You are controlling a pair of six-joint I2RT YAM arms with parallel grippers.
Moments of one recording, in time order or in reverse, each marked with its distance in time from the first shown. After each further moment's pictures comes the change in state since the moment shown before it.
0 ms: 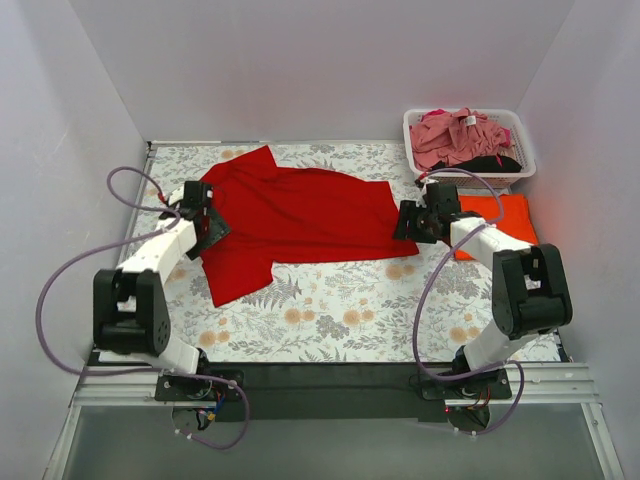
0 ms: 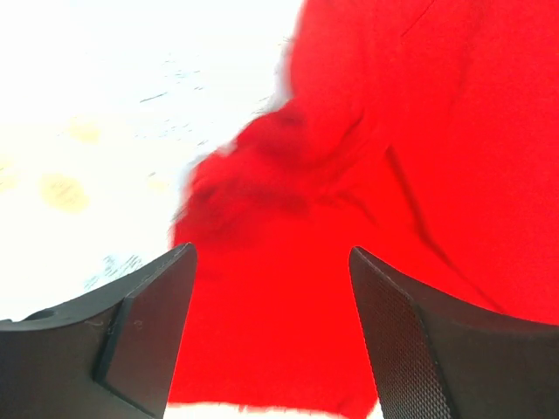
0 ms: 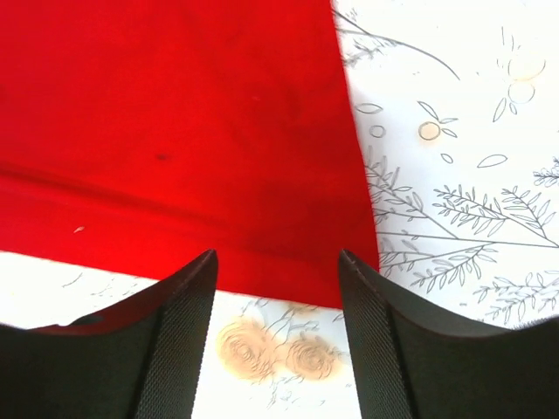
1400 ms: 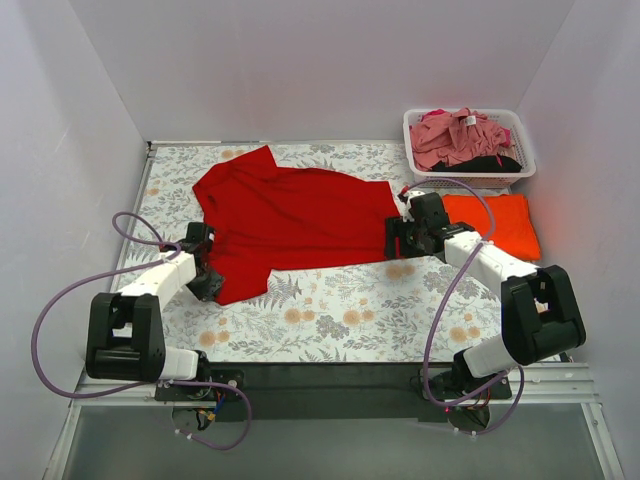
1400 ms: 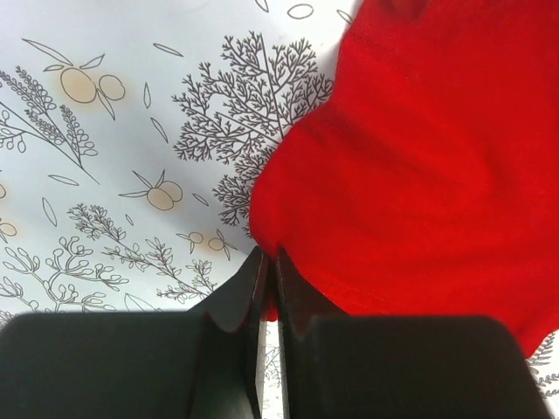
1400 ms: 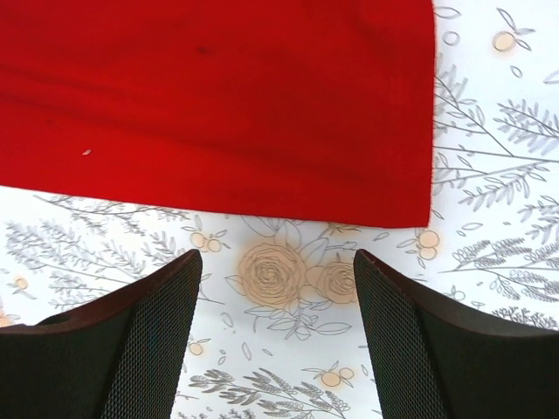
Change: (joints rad) left arm -0.003 -0.198 -0.339 -0.141 0.071 -0.131; right arm 0.147 -0.170 -0.079 -0.109 0.100 -0.052
